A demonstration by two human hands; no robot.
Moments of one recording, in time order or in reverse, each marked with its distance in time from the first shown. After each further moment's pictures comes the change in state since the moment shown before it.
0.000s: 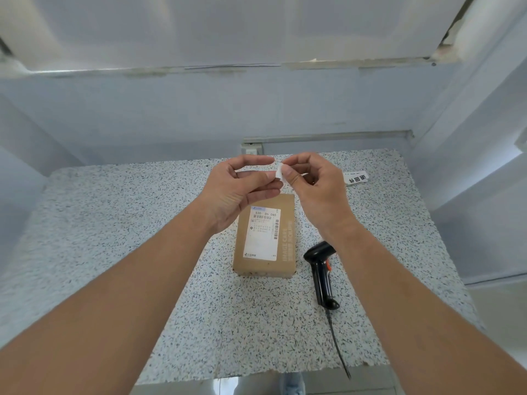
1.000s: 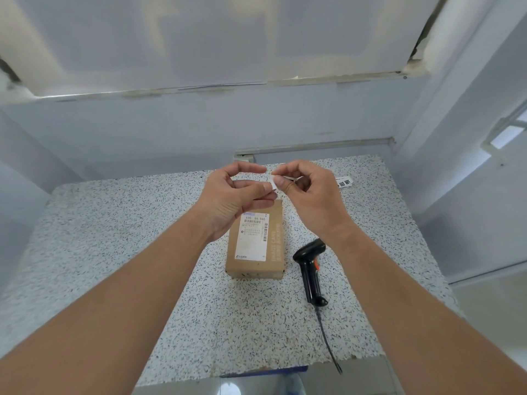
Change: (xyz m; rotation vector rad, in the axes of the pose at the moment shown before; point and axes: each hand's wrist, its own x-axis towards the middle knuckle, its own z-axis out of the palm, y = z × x) left_hand -0.033 0.012 0.032 0.131 0.007 0.036; right_hand -0.021 -0.020 -0.033 -0.087 -0.059 -0.100
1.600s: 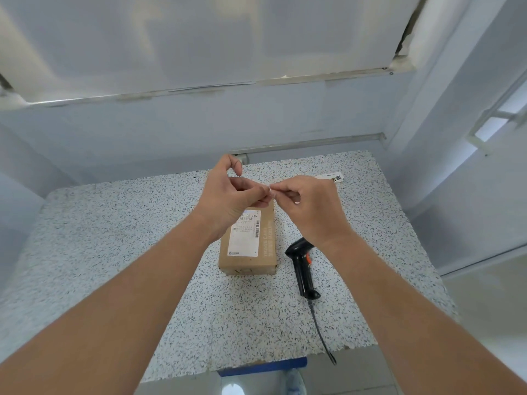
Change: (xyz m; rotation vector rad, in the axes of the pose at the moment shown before) left_hand -0.007 -0.011 0.022 0.219 0.035 0.152; right_hand -0.027 0.002 -0.018 -0.397 0.052 -0.322
